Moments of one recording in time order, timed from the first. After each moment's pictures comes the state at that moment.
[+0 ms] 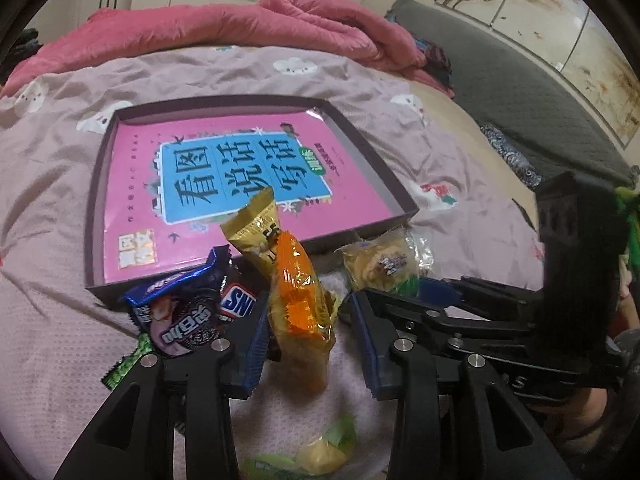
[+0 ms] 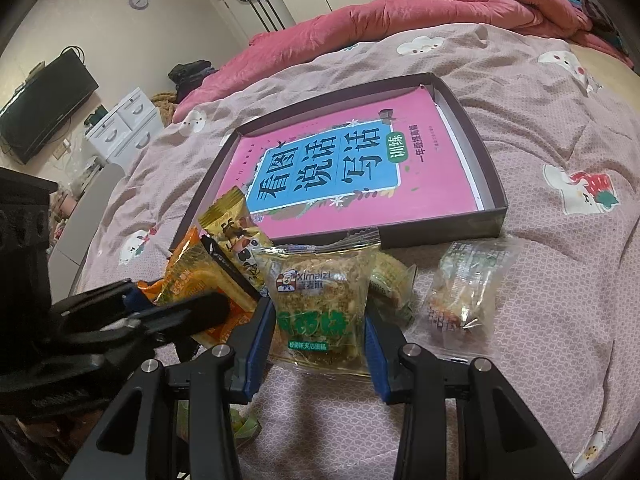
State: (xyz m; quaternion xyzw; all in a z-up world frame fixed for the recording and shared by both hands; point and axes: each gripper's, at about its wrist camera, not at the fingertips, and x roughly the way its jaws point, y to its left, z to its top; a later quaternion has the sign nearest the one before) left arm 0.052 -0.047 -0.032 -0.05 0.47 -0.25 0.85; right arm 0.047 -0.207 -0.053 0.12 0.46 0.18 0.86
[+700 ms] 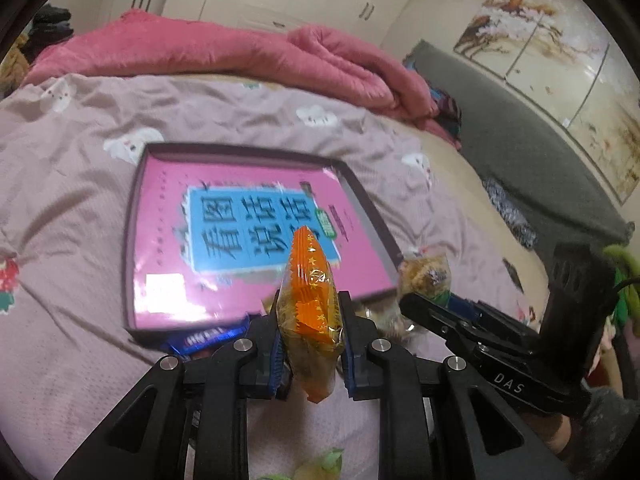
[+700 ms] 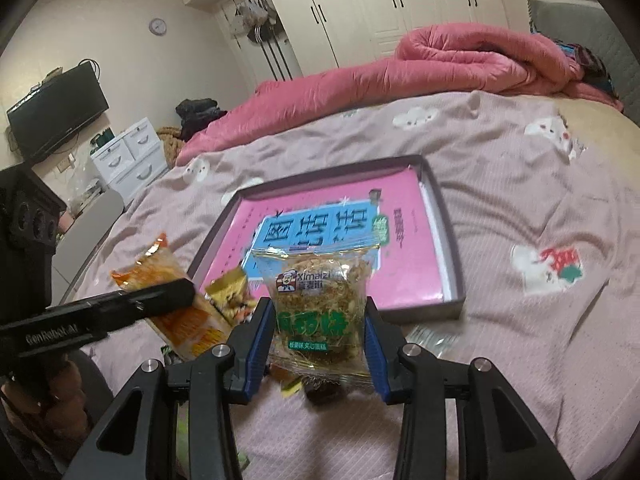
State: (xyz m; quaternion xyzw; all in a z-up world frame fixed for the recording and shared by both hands) left arm 0.069 -0.013 0.009 -0.13 0.42 -0.22 0.87; right arm 0.051 -0.227 -0.007 0.10 0.37 0.16 0.91
